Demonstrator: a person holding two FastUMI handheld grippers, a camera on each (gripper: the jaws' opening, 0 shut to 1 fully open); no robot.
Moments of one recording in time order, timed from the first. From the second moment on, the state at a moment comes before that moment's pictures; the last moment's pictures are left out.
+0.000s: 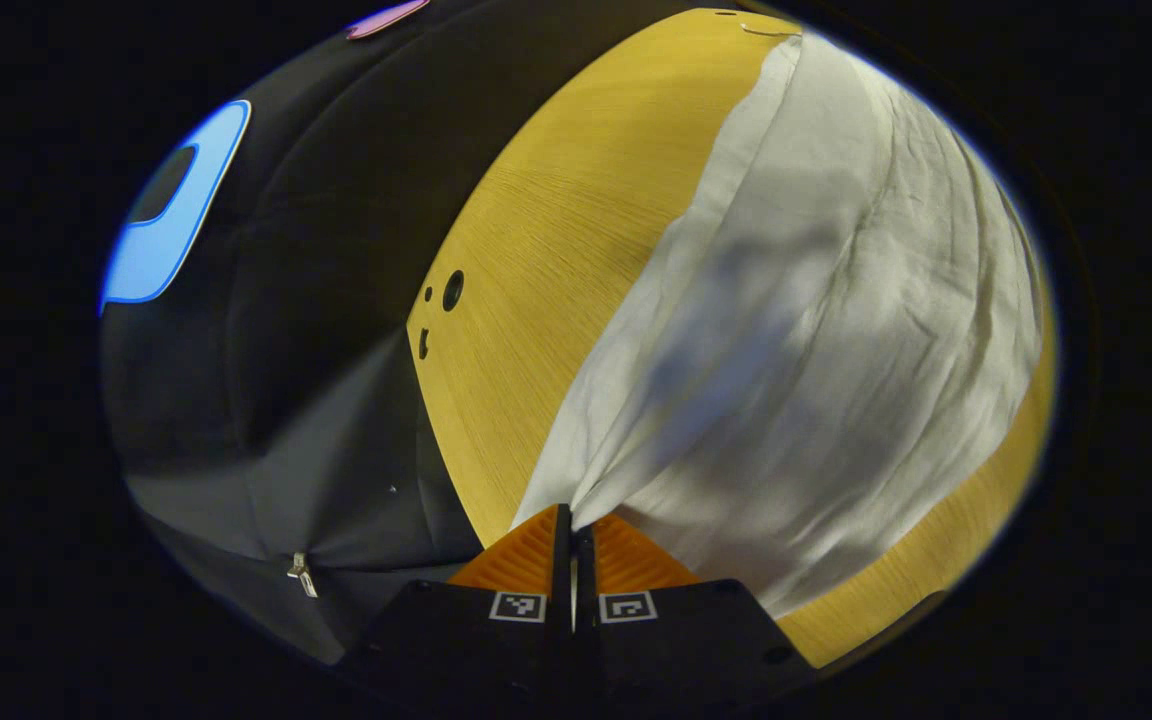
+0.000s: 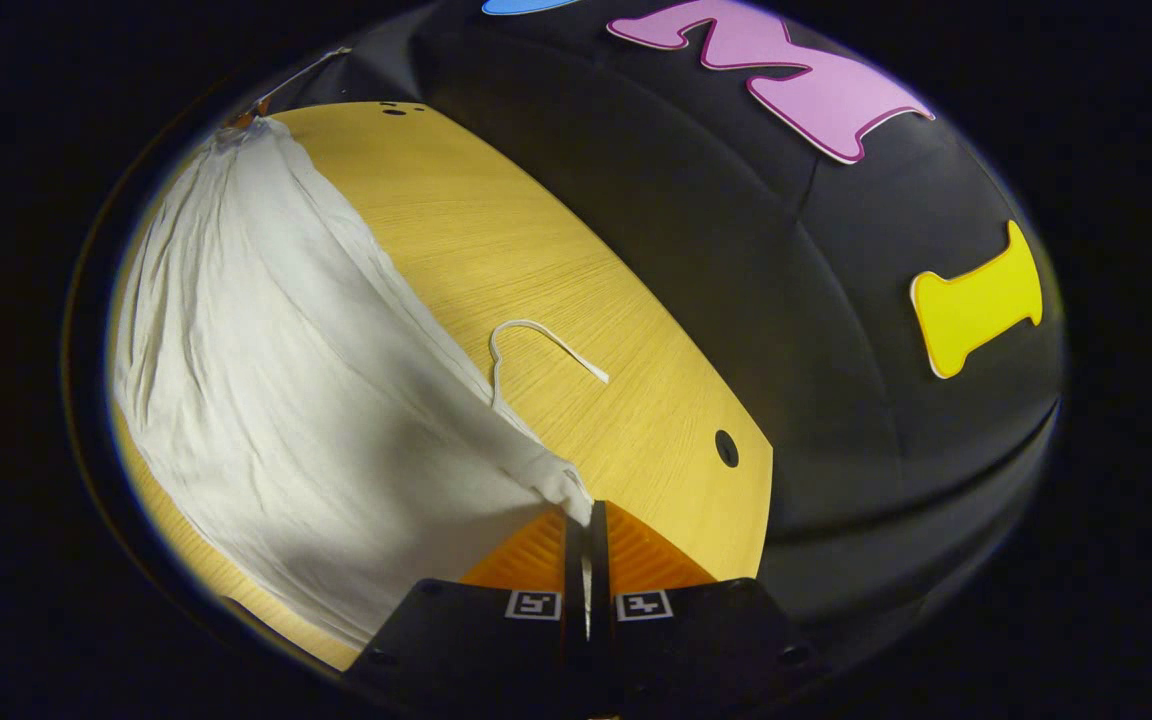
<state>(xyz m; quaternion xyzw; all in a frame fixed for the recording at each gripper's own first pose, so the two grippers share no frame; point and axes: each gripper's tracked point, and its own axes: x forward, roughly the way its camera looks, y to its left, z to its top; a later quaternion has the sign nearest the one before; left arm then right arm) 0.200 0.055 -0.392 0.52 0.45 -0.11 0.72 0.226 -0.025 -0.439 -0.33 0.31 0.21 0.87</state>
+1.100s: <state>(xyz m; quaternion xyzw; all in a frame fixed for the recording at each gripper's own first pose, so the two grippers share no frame) 0.245 0.074 -0.339 0.63 0.35 -0.03 0.70 0.237 -0.108 -0.363 -0.33 0.26 0.10 0.91</state>
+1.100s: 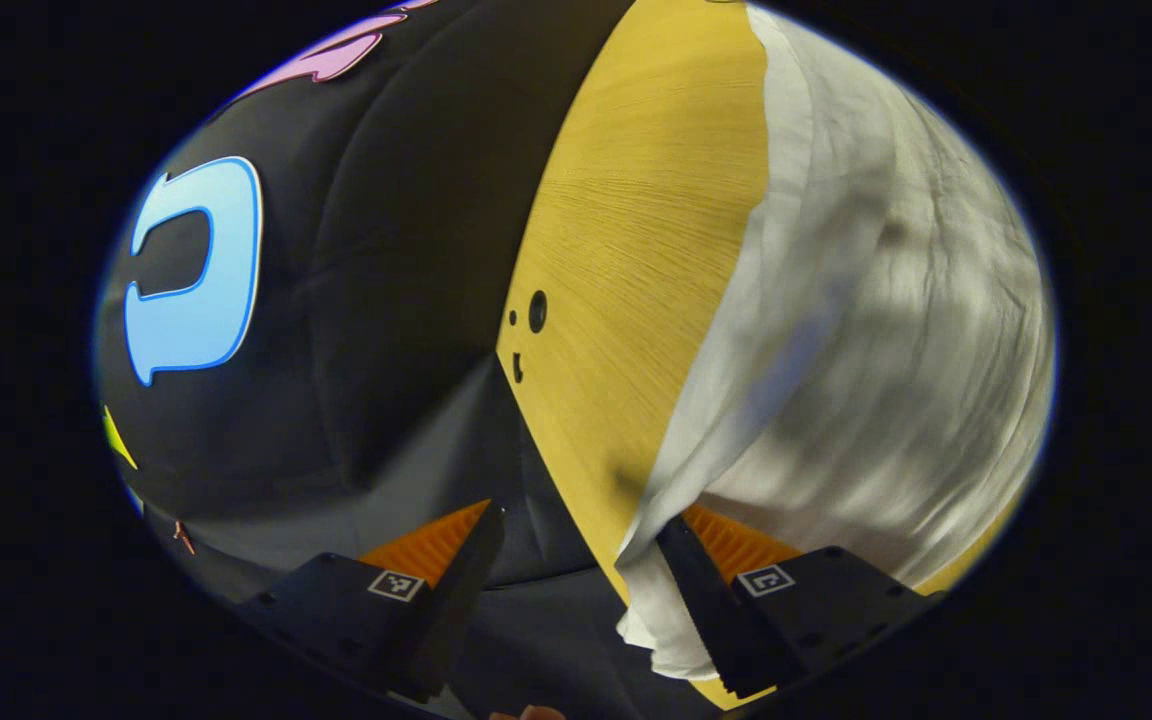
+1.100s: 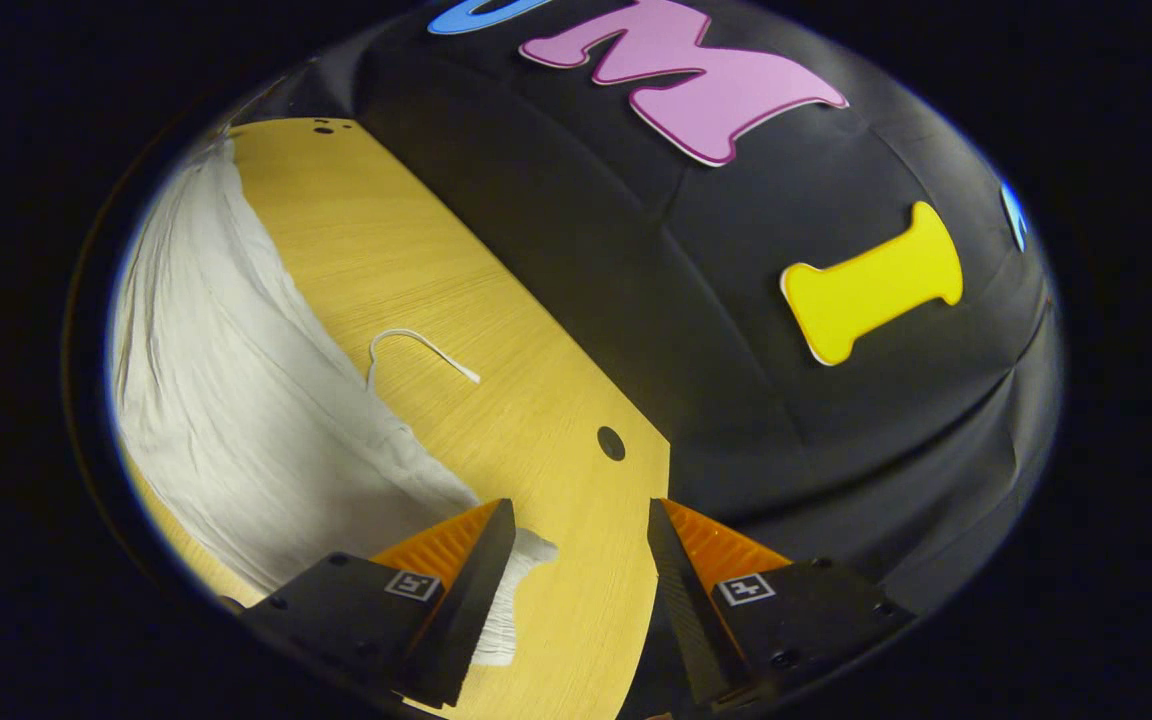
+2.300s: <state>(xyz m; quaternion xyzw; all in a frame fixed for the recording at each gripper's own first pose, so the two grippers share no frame) 0.145 0.039 -0.278 0.12 0.31 -0.08 0.94 0.101 -0.086 -0.389 0.31 0.39 -0.11 0.86</state>
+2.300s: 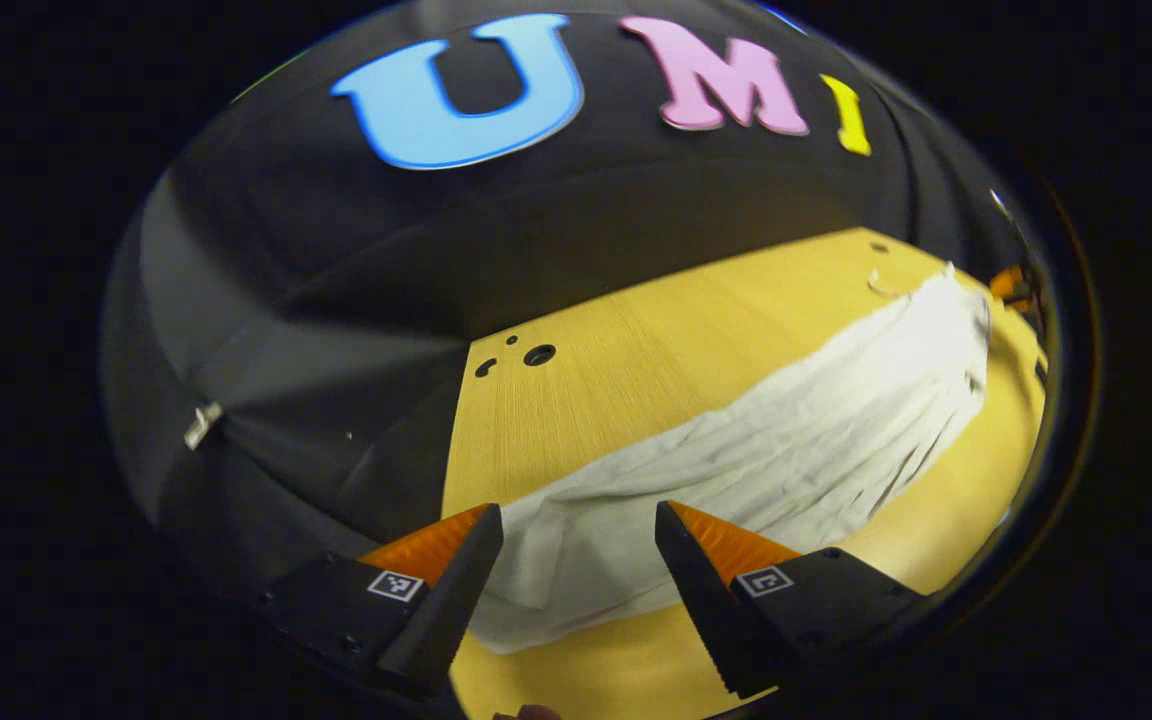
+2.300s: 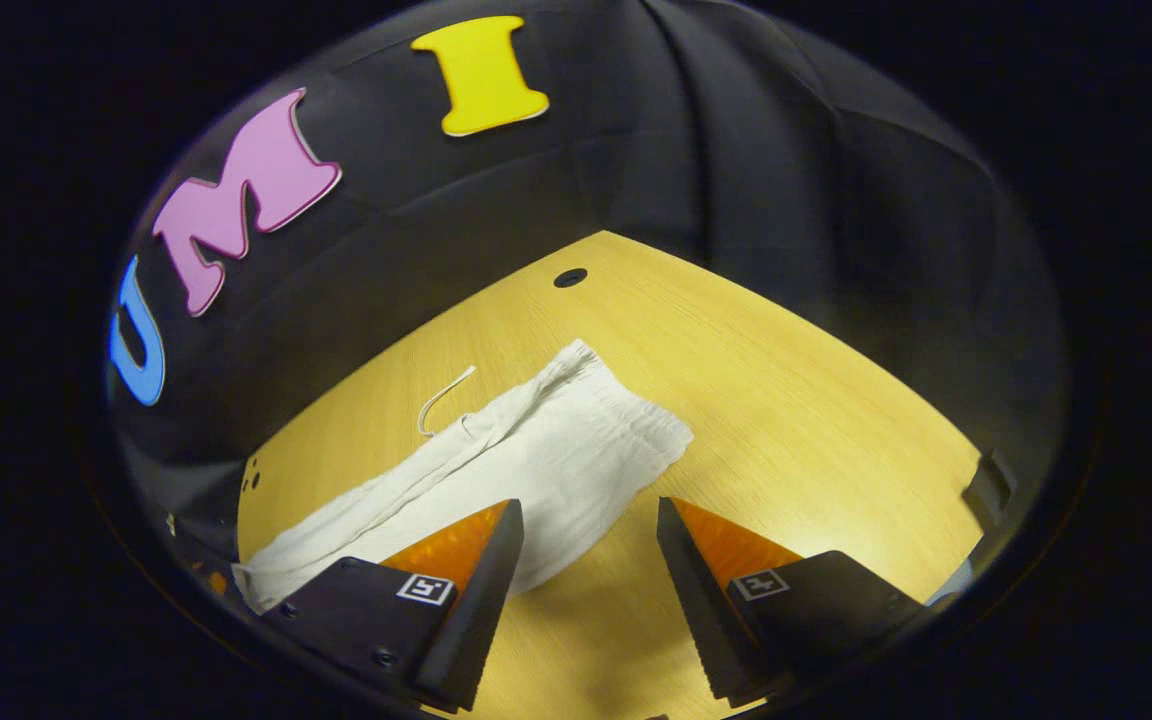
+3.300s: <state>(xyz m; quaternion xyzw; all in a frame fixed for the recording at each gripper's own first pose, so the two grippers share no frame) 0.058 0.019 -0.335 -0.29 0.39 0.05 0.87 0.142 -0.093 -0.457 0.41 0.41 -0.20 0.79</state>
